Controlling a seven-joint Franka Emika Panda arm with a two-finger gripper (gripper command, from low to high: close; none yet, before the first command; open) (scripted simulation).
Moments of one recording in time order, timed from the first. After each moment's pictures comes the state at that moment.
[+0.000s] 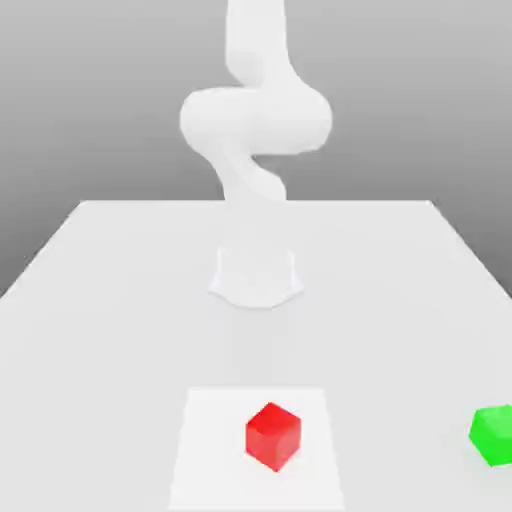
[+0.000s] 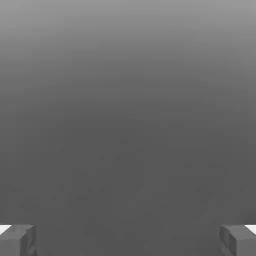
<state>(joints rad) 0.03 -0.71 -0.03 -2.34 0.00 2.35 0.72</state>
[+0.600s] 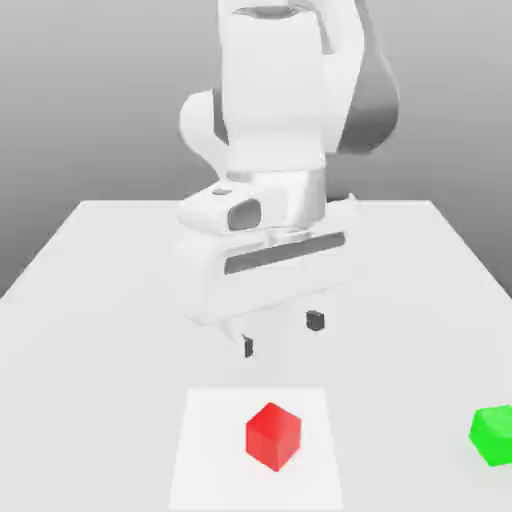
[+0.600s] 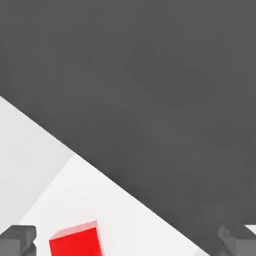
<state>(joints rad) 0.20 -0.05 -0.15 -2.62 0.03 2.69 0.05</state>
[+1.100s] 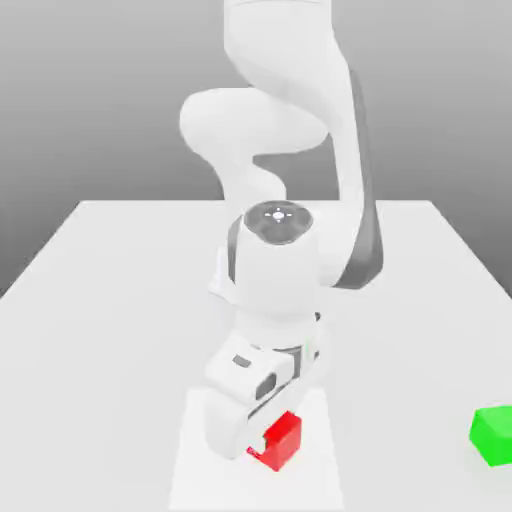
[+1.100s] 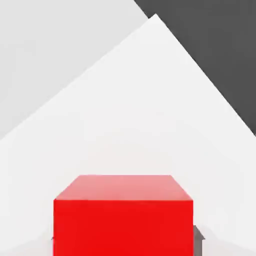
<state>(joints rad) 0.15 0.29 -0.08 -2.64 0.11 2.93 -0.13</state>
